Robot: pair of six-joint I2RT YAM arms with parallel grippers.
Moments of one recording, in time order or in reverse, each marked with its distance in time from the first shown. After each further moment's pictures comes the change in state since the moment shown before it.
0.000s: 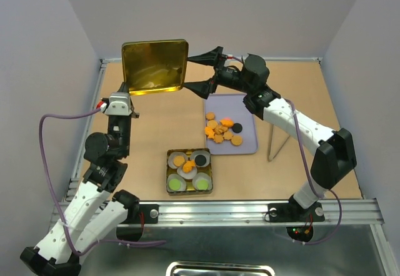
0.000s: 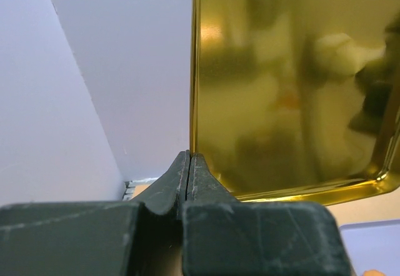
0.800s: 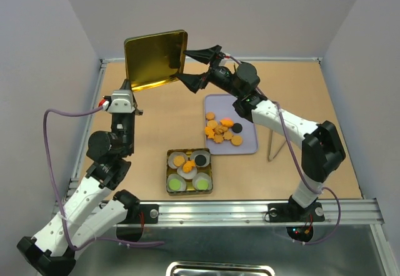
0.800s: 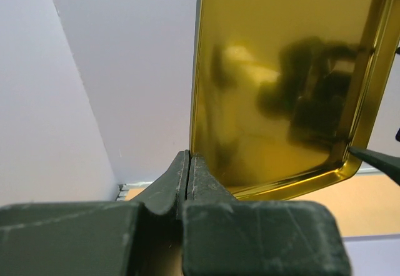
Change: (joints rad) left arm -0.092 0.046 0.022 0.074 -0.102 0.012; right arm 0.040 0.106 -0.022 0.285 0.240 0.000
